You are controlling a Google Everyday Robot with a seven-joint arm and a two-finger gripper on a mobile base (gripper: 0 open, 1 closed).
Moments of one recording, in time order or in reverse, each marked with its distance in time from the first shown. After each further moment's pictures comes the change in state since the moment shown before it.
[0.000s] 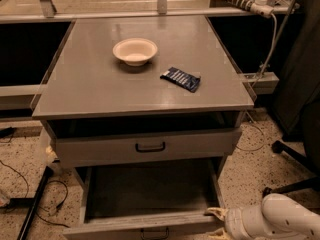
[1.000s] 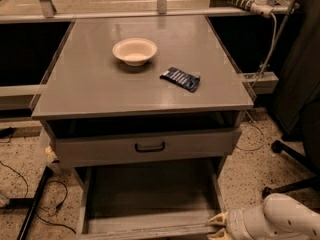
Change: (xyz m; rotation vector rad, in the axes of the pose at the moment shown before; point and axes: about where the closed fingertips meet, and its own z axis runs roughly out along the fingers) arm -0.007 -0.002 -0.010 0.000 0.000 0.000
